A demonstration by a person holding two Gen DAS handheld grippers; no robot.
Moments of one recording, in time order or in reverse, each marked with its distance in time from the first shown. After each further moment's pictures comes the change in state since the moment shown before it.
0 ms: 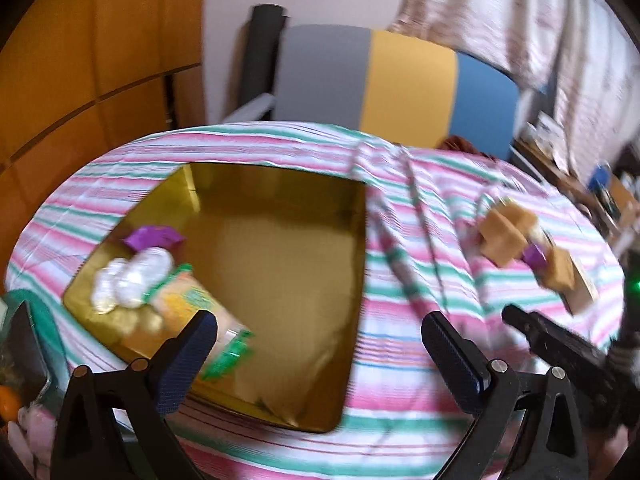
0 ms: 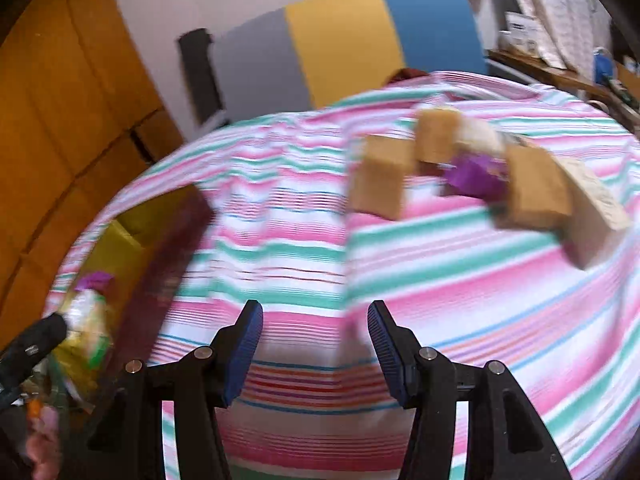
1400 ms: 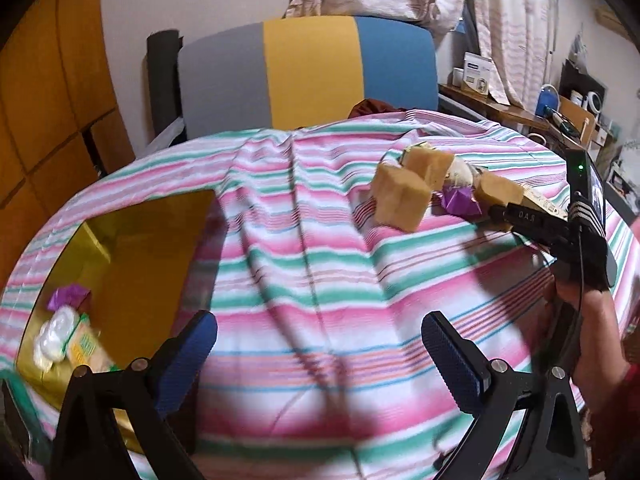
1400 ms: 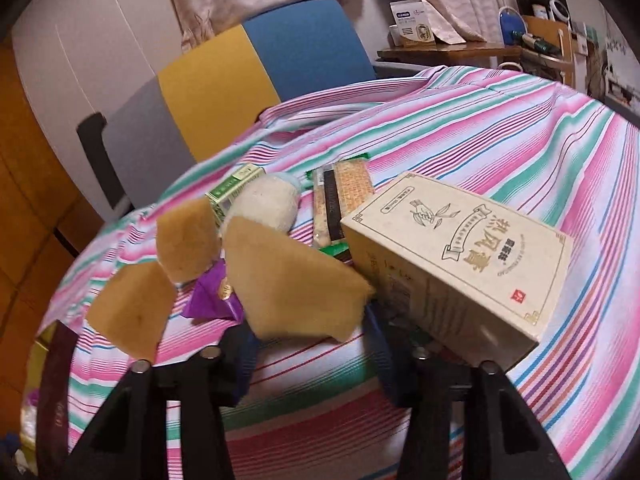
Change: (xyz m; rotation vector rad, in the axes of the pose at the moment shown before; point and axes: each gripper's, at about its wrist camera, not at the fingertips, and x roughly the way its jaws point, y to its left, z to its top) left arm 0.028 -0.133 -0.004 0.274 -0.003 -0.085; right arm 0.026 -0.169 0.057 0.255 -0.146 -0.081
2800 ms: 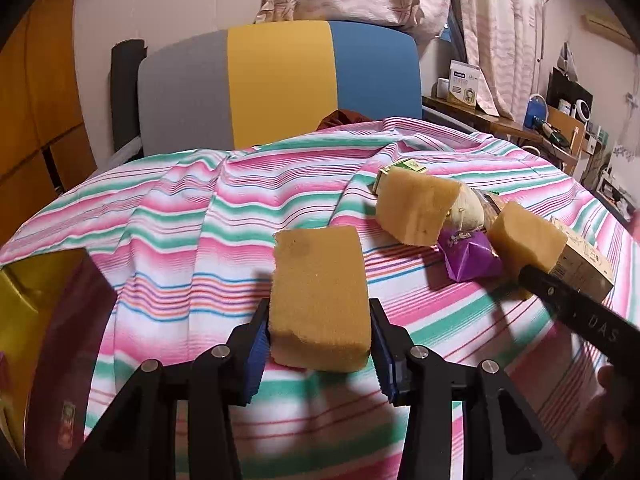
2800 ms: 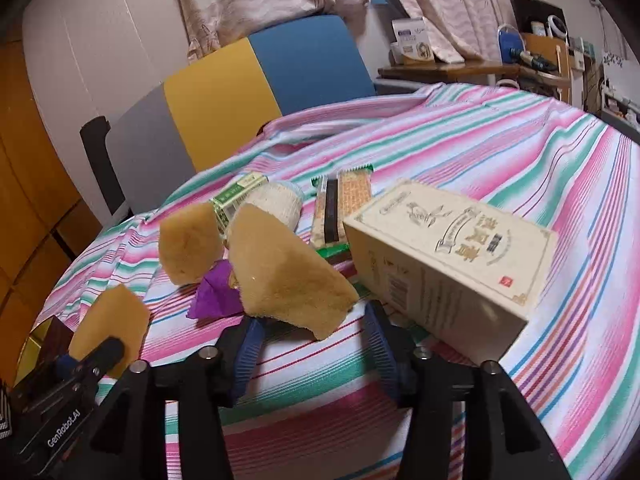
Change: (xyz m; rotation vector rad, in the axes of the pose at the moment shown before) left arm 0.120 -0.047 0.049 -0.005 -0.070 -0.069; right arm -0.007 0.014 -0.006 -0.048 -0.088 -0.064
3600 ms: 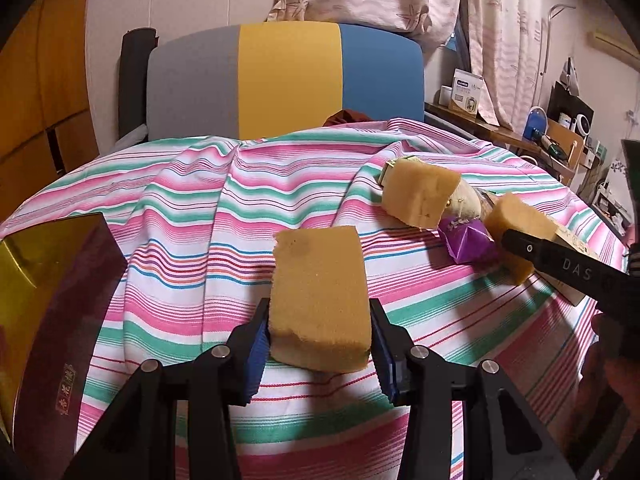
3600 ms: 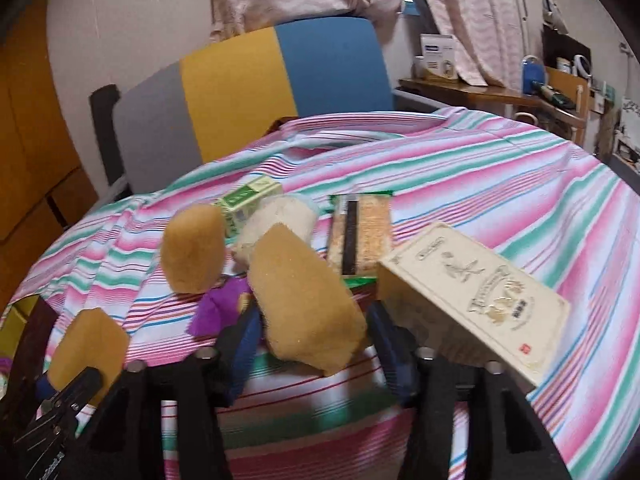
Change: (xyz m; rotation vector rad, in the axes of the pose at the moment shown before) left arm -0.012 0.013 -0.019 -0.046 -0.006 -0.027; right arm 0.012 0.016 0.018 -0.137 0.027 0.014
